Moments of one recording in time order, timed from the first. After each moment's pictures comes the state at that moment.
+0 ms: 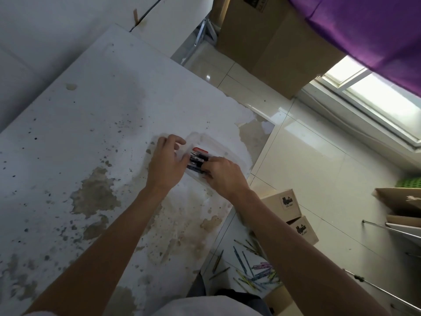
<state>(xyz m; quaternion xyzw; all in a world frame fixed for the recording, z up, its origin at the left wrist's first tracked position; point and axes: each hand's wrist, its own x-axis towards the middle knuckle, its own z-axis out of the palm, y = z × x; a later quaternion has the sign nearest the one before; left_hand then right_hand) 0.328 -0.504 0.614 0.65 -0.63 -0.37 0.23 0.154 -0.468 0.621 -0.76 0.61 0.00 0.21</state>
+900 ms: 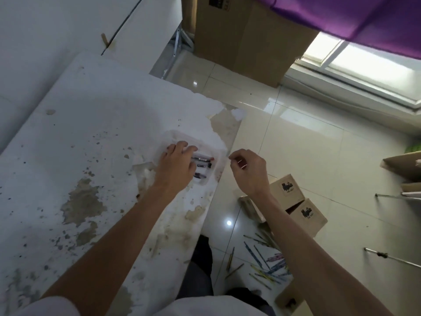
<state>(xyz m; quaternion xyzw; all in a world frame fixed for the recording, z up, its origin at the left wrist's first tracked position) 0.254 -0.474 0.625 0.52 -0.83 -0.19 0.02 0.054 -0.392 0.645 -0.49 0.76 -0.32 0.28</state>
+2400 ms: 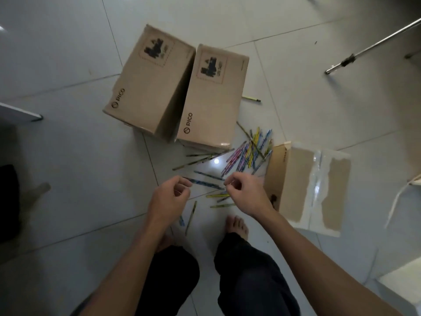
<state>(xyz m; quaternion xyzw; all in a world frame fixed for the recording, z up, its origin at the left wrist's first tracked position) 0.031 -0.046 0.179 0.43 -0.75 -0.49 -0.12 -0.108 0.123 0.196 -0.16 0.87 -0.25 0.39</state>
